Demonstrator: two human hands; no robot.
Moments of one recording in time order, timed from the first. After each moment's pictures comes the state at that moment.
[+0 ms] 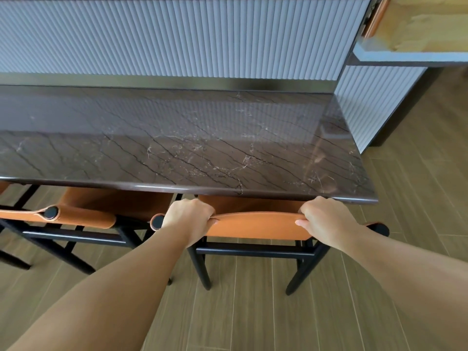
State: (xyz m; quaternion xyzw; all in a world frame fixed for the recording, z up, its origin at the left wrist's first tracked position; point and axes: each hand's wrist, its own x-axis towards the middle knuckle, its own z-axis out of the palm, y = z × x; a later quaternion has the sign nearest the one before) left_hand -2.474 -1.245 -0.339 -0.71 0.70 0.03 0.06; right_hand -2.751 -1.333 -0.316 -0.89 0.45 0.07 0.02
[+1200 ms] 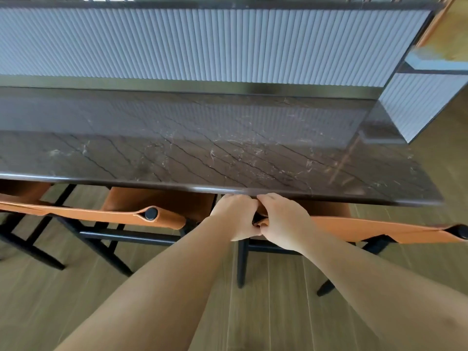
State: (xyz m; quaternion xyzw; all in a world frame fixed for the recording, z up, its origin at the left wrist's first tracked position) left_hand -2.379 -1.215 -0.310 -0.64 0.76 0.12 -0.03; right_hand -2.517 -1.243 -0.304 -0.89 0.43 -0.02 0.16
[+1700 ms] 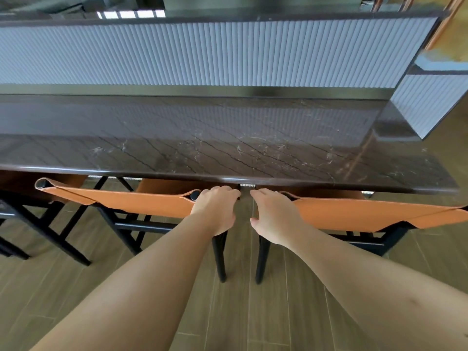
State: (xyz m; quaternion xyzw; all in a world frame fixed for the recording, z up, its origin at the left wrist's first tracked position) left_hand -2.298 -1.124 -0.283 -0.72 0.69 0.07 -0.02; right_hand -2.448 -1.164 -0.293 -0.89 0.43 -0.08 0.12
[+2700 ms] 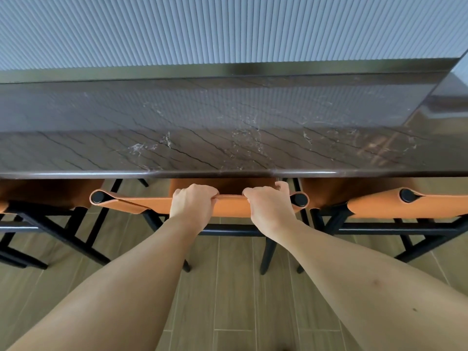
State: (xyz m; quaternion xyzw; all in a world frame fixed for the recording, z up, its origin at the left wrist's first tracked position) left_hand -2.038 -1.087 -0.324 -0.77 0.62 0.10 -0.08; right_hand -2.200 -1.136 -0.337 -0.88 0.46 -0.04 0.10
